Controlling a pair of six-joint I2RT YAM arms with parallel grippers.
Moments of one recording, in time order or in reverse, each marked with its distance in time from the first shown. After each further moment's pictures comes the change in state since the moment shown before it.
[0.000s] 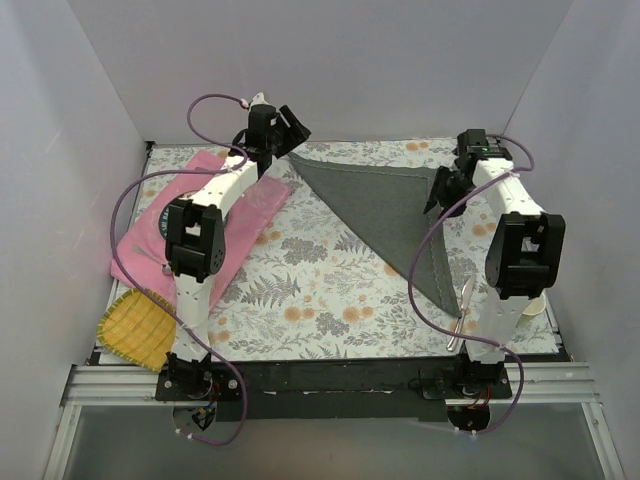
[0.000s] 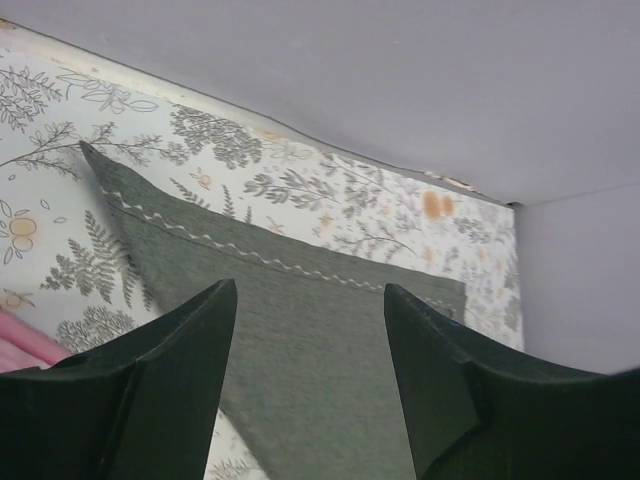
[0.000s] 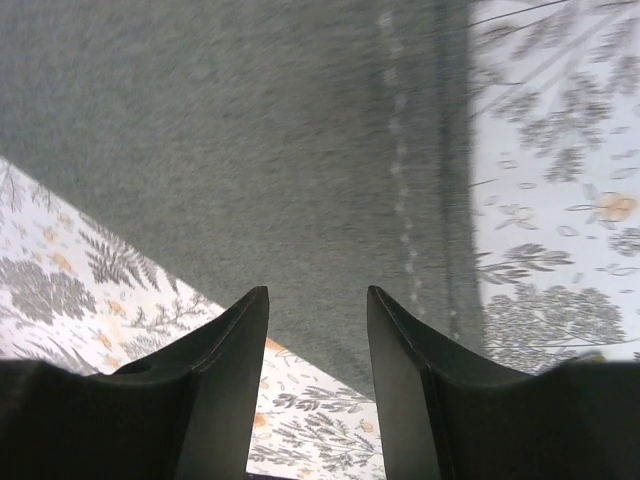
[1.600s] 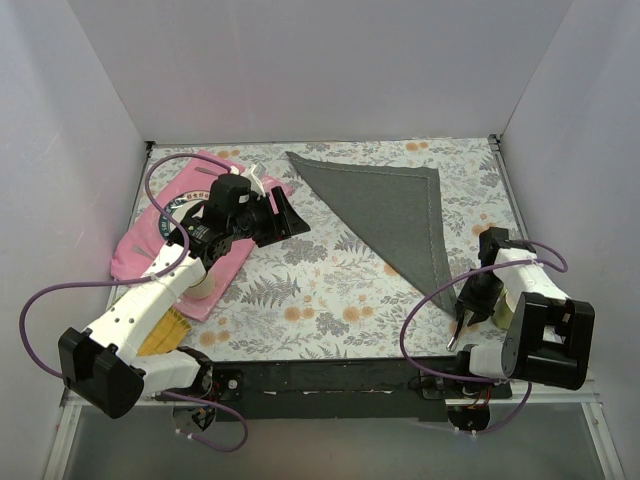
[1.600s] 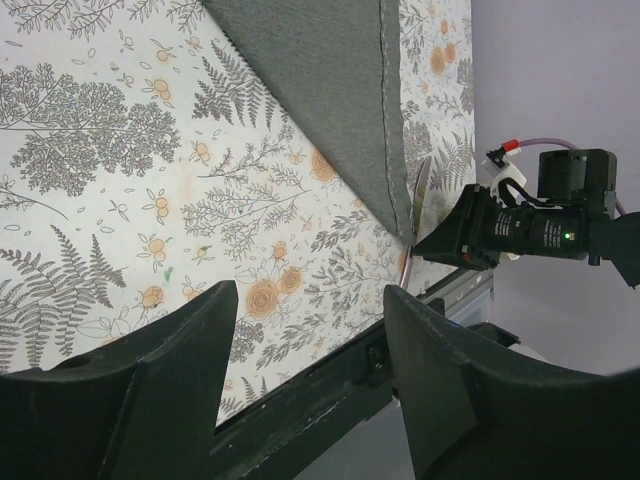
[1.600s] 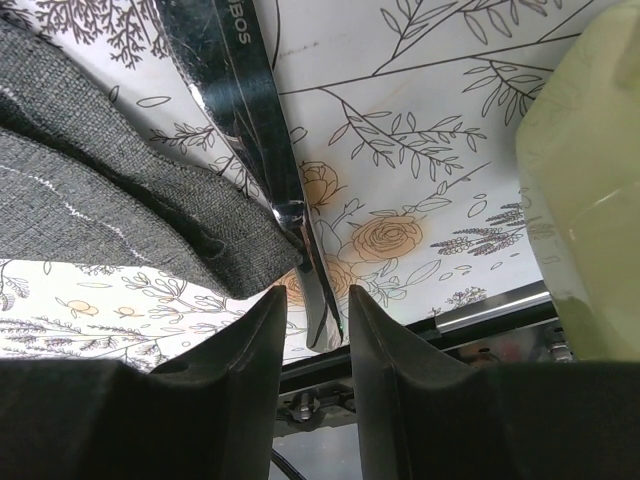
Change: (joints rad) left arm -0.195 -1.060 -0.844 -0.422 0.235 -0.010; right arm -0.159 -0.578 -0.914 -0.049 0.217 0.032
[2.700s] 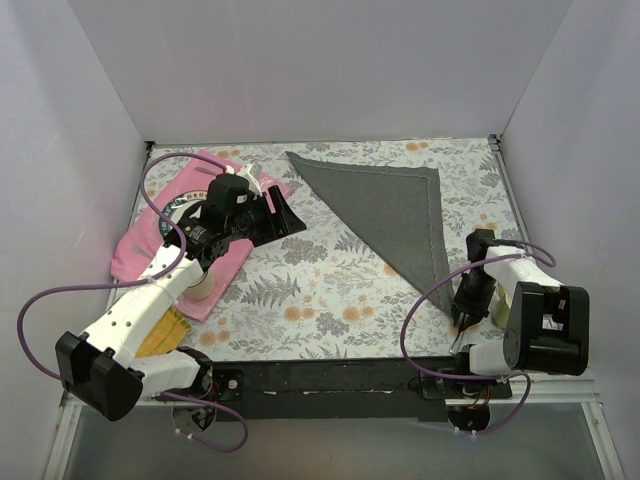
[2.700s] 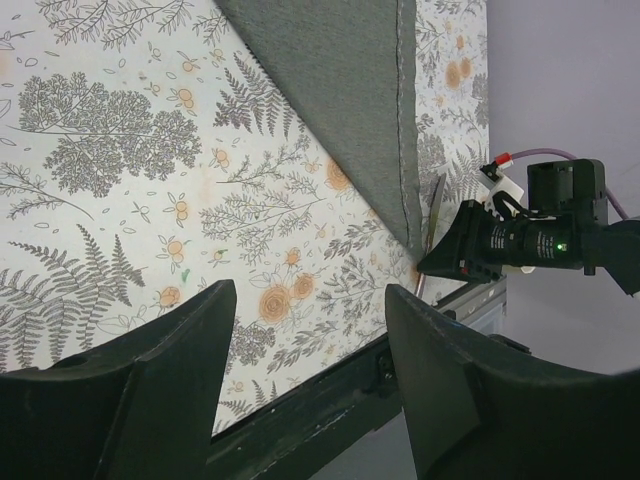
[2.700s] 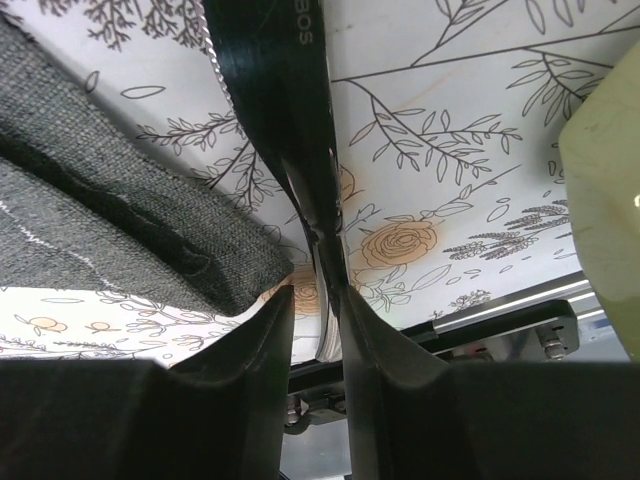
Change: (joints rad) left arm 0.000 -0.014 0.012 -0.033 -0.049 0.006; right arm 0.082 0.058 -0.015 0.015 0.039 0.024
